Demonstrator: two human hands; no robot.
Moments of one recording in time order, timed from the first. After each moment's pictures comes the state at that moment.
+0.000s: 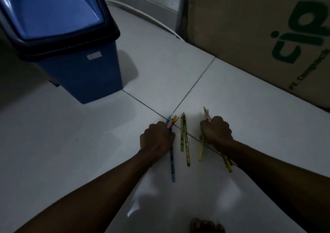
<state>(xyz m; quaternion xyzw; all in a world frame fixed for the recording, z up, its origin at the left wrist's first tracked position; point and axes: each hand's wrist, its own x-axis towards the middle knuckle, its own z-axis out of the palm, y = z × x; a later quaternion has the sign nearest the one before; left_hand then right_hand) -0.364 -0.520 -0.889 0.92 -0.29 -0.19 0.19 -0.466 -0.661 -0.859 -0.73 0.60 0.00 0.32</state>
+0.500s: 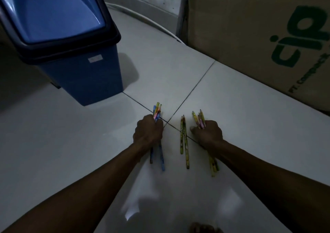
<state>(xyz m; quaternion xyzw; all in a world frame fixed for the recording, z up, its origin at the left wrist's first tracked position) -0.333 -0.521 -0.872 0.88 -0.15 -0.28 0.36 -0.460 -0.652 -0.867 -0.71 0.55 -0.03 0.43</state>
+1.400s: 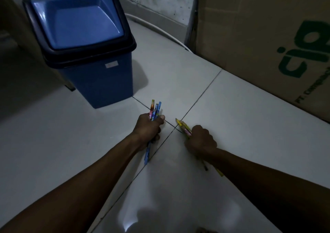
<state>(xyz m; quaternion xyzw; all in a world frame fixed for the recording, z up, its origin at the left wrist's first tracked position) -0.311 -0.498 -0.838 0.73 -0.07 -0.39 0.56 -0.427 -0.613 -0.850 -0.83 0.49 0.12 0.24</state>
